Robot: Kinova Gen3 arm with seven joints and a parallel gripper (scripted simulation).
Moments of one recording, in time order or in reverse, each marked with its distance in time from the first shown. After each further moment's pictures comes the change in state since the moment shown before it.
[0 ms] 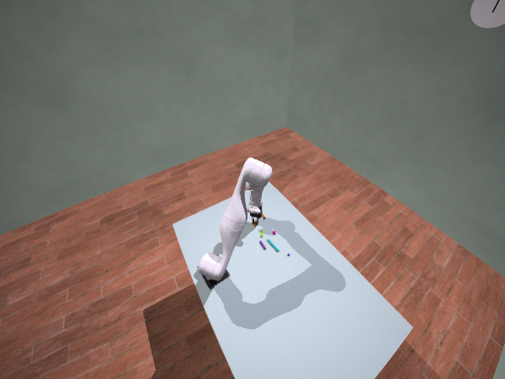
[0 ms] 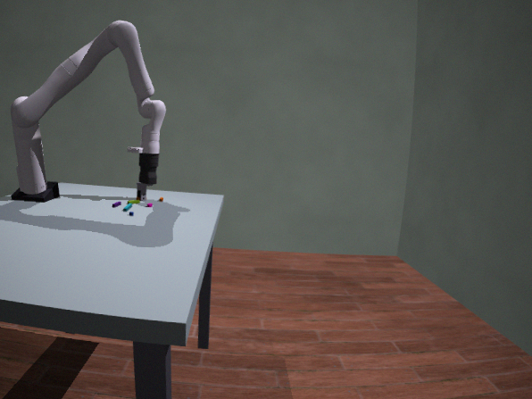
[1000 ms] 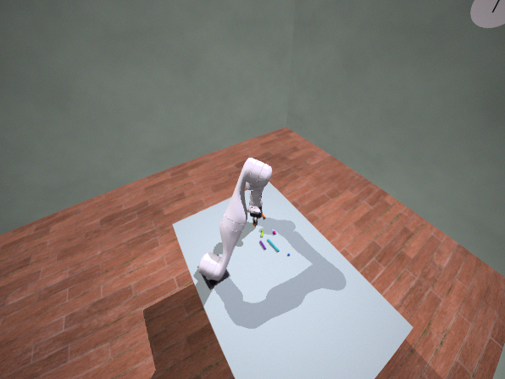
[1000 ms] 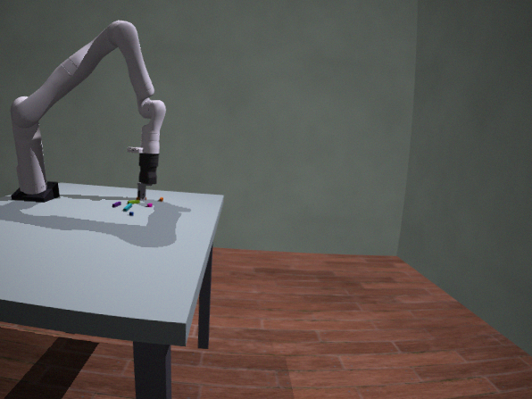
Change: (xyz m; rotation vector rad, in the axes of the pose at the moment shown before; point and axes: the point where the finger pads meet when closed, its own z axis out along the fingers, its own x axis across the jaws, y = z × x) arm 0.000 0.000 0.000 0.000 0.000 0.000
